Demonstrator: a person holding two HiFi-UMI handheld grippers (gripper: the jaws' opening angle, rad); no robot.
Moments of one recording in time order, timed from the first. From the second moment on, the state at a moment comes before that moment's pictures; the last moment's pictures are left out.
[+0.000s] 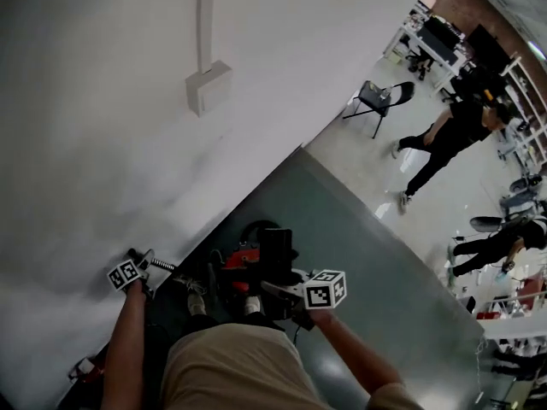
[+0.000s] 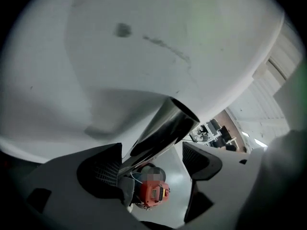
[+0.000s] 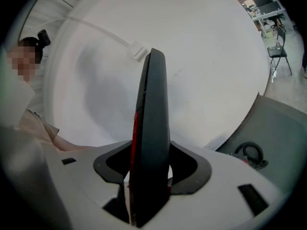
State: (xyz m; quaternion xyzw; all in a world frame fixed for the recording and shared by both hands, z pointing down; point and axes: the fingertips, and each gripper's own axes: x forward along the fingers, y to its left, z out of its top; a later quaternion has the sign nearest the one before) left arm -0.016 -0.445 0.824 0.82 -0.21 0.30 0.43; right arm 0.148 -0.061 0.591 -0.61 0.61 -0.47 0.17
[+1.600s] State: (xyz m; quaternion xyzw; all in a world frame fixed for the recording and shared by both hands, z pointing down) left arm -0.021 -0.298 0.744 0.82 -0.21 0.33 0.41; right arm 0.234 0.085 0.614 -0.62 0.59 -0.50 0.16
